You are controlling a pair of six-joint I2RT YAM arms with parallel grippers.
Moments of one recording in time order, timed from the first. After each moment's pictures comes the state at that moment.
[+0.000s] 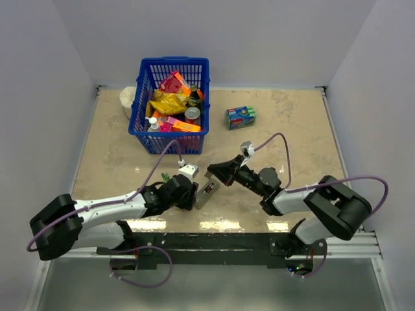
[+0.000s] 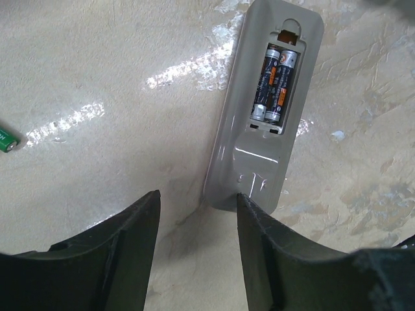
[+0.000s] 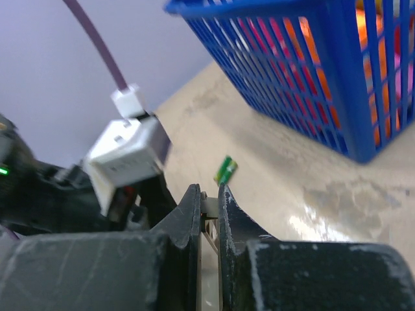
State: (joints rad) left arm -0.99 1.18 0.49 -0.17 -0.26 -0.52; right arm 0.76 1.43 0.30 1.31 -0.23 0.55
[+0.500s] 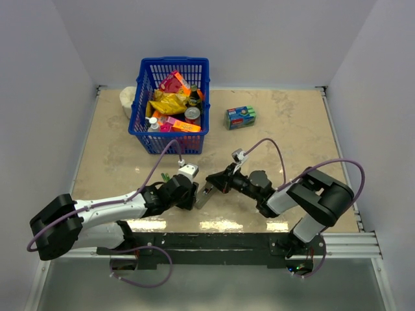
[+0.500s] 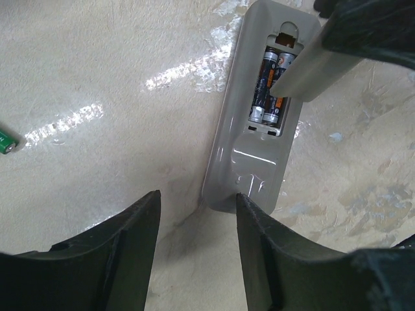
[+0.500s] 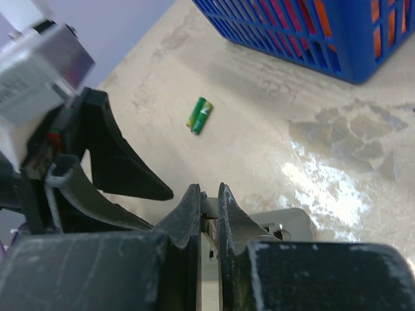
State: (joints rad) left arm -0.99 1.18 0.49 -0.17 -0.26 -0.52; right arm 0.80 1.62 0.29 1.28 -0.19 0.55
